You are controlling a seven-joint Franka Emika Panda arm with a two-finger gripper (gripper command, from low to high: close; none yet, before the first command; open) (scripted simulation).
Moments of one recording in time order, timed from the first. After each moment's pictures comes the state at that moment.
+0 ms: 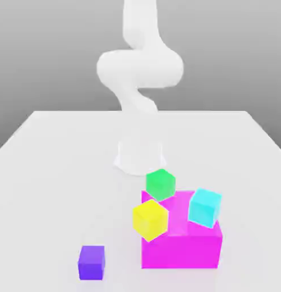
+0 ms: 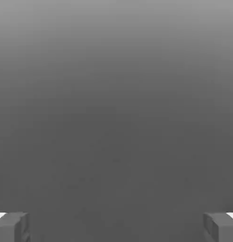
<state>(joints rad) -0.03 -0.71 0.01 -2.32 0.03 2.34 0.89</state>
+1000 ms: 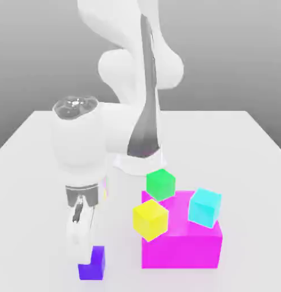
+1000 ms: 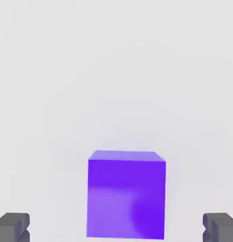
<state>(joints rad) -0.23 0.31 0.00 -2.54 0.00 2.85 2.13</state>
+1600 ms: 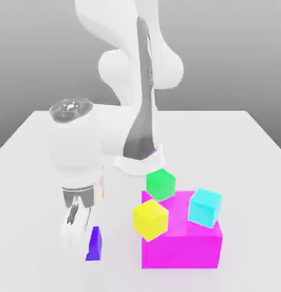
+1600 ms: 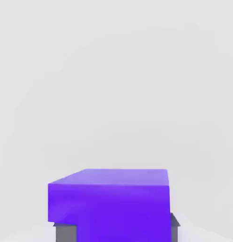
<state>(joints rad) -0.26 0.12 0.02 -2.57 0.10 2.68 1.99</state>
